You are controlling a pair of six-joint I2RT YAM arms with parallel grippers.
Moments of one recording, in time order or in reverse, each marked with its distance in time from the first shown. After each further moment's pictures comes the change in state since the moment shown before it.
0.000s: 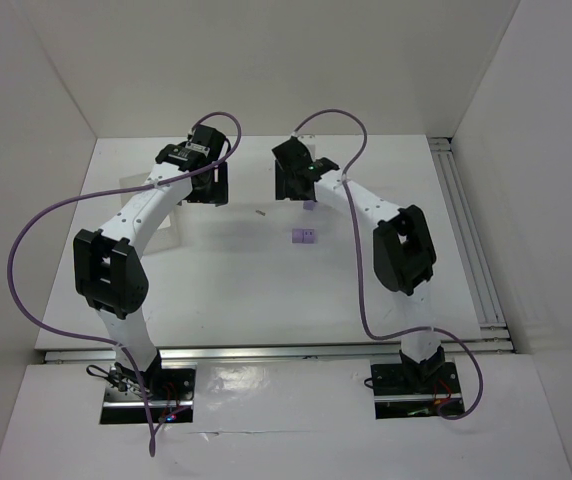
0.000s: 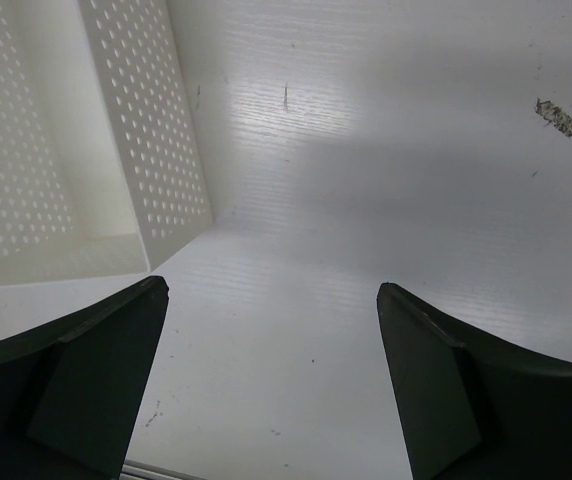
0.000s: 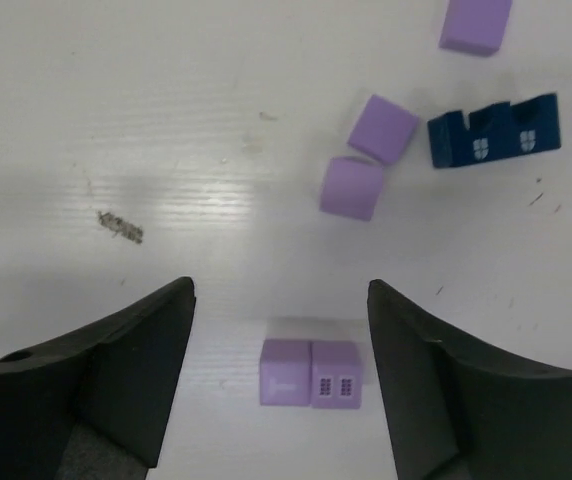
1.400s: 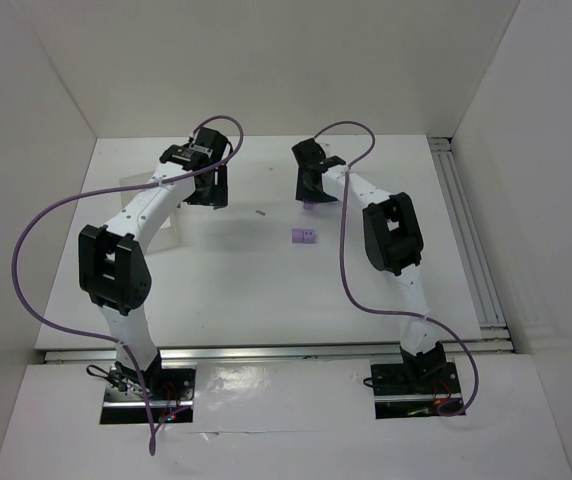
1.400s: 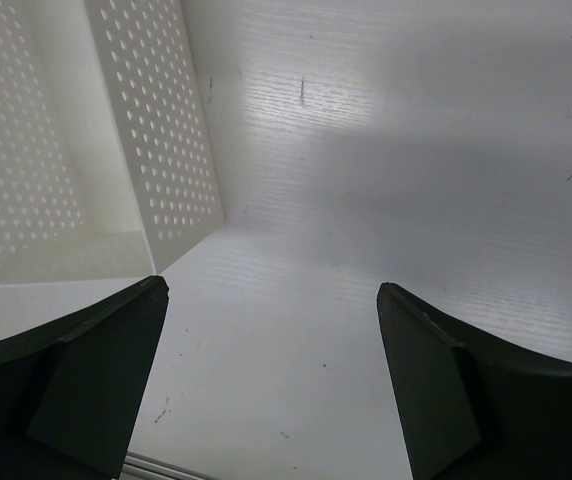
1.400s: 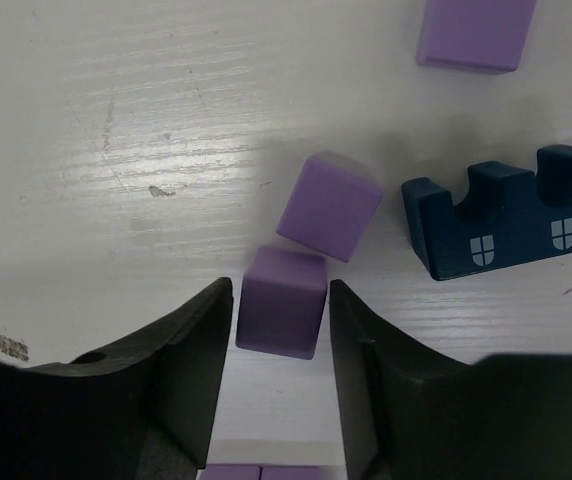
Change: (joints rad) left arm 0.000 0.032 0.000 -0.011 -0.032 0.000; right arm -0.148 0.235 0.120 0.013 -0.143 0.016
